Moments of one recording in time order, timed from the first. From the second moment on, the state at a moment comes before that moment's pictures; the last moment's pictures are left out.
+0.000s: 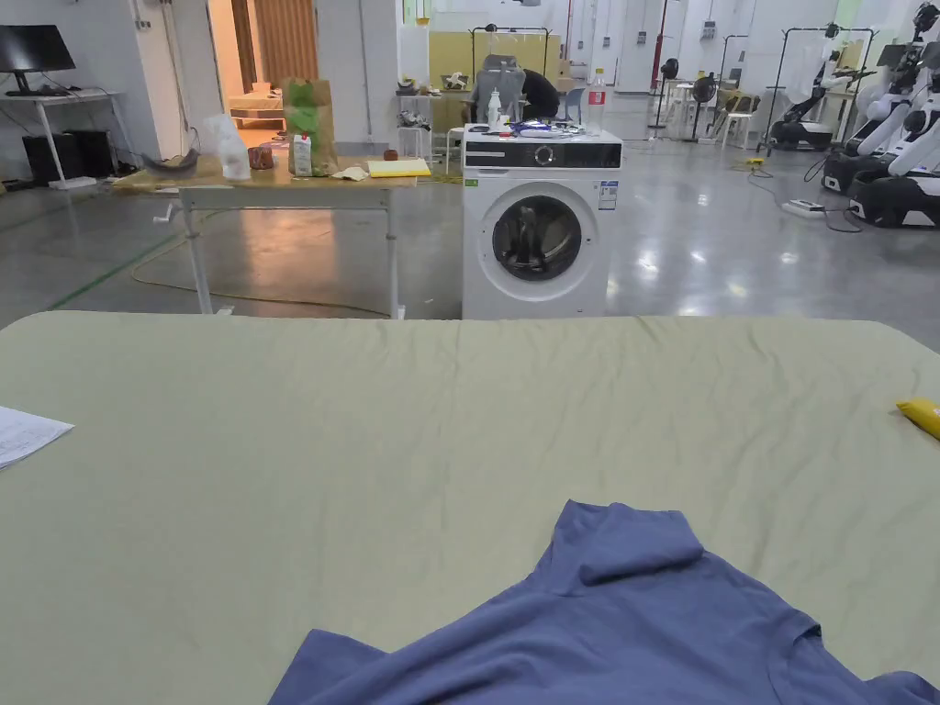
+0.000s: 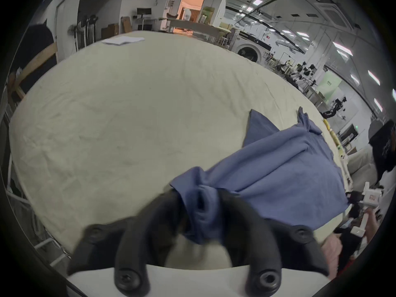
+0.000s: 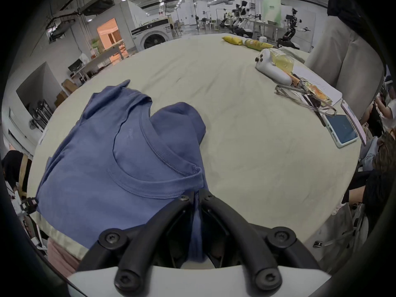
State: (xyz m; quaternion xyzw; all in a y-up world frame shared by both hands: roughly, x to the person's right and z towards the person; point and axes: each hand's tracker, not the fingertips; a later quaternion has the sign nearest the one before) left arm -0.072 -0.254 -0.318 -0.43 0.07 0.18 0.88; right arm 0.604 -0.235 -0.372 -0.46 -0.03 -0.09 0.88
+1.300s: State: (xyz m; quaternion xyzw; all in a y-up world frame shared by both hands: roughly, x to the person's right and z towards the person) left arm -0.097 -0.263 -0.375 -0.52 0.14 0.13 0.83; right arm 0.416 -0.102 -0.277 -0.12 0.22 -0.05 0.97
